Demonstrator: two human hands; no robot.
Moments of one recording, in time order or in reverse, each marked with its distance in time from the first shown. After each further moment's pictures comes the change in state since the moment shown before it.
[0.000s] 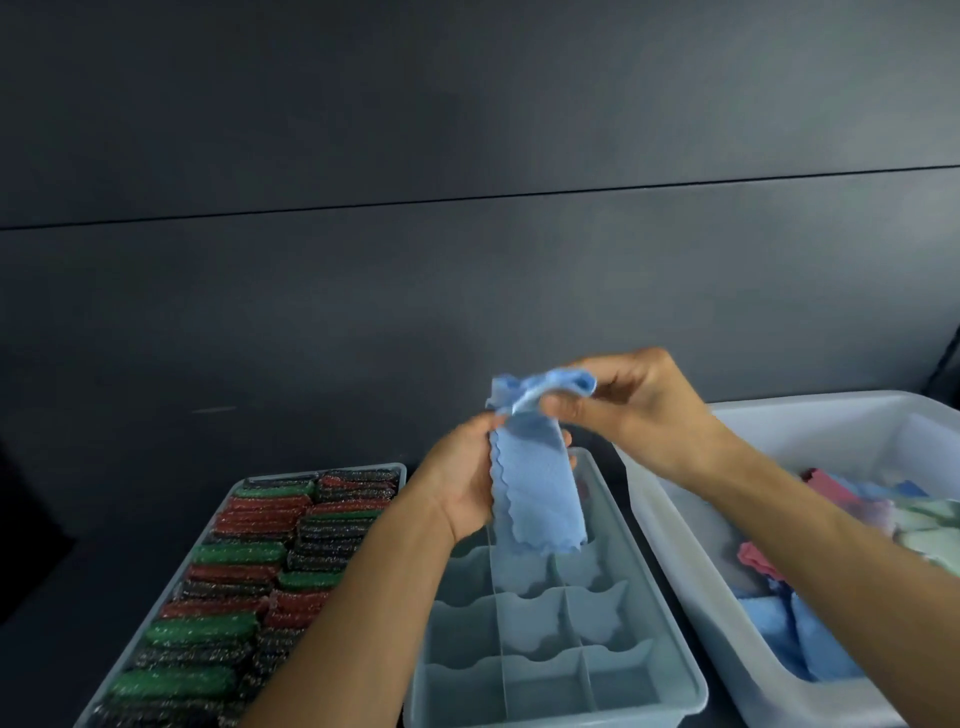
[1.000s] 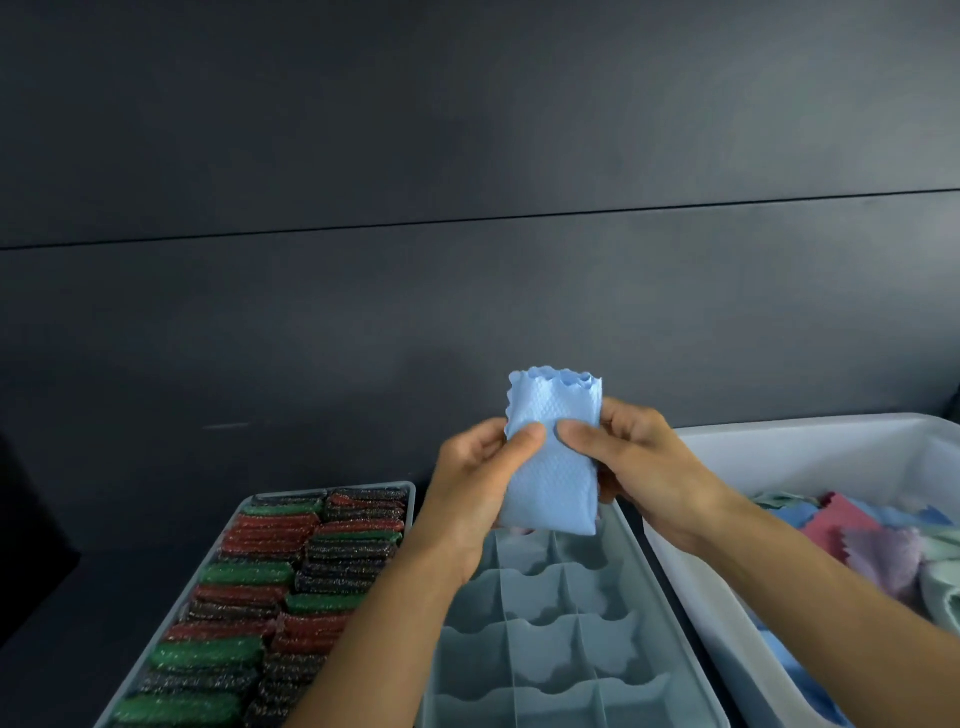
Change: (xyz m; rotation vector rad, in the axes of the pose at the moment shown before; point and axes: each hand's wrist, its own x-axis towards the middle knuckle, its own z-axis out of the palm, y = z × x) left_hand -0.027 0.000 0.005 0.349 0.141 0.383; right_hand -0.002 0.036 0.014 0.270 0.073 0.338
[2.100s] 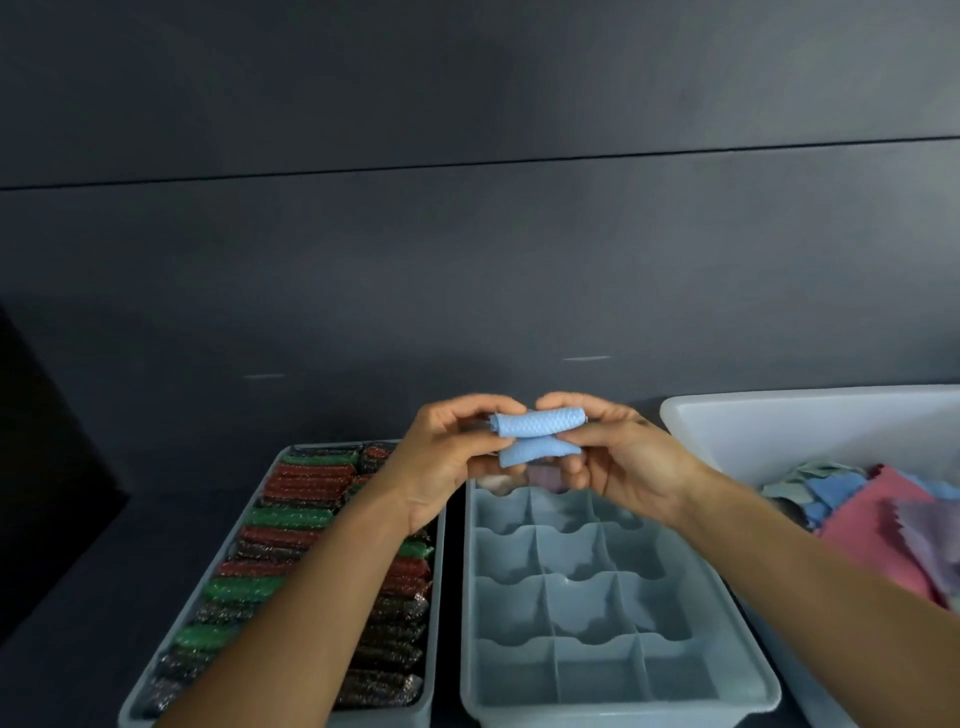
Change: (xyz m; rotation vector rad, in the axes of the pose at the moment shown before) left_hand 0.012 -0.024 -0.073 -0.049 -0.130 0.014; right_hand 0.021 0.032 0.037 0.396 -0.167 0.223
